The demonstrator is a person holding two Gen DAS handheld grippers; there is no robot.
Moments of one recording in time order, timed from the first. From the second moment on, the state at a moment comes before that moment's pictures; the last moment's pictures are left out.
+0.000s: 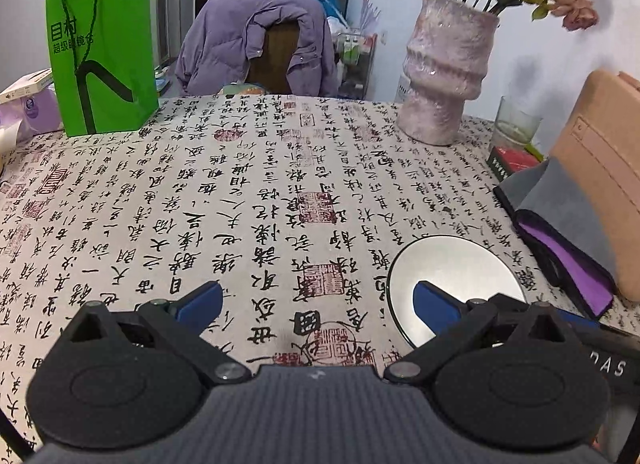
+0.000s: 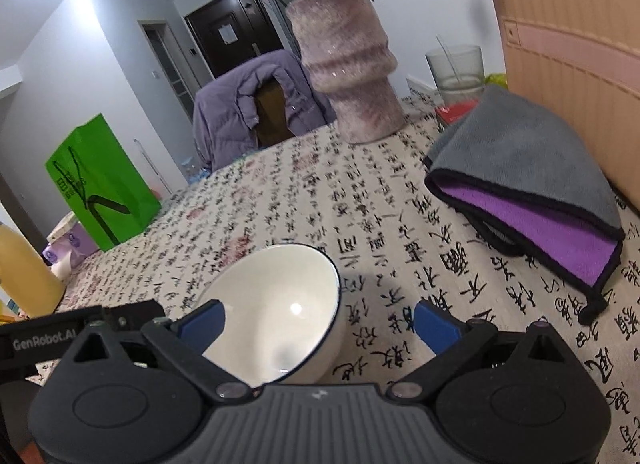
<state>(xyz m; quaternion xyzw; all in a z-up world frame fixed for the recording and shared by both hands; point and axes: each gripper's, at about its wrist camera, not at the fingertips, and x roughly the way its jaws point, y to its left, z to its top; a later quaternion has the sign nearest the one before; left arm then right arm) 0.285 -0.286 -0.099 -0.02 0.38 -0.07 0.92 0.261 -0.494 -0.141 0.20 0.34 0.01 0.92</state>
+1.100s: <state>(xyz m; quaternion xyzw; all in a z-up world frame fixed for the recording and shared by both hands) 0.310 -0.339 -0.139 0.02 0.42 -0.08 0.90 0.291 -0.492 -0.173 0.21 0.37 0.04 0.90</state>
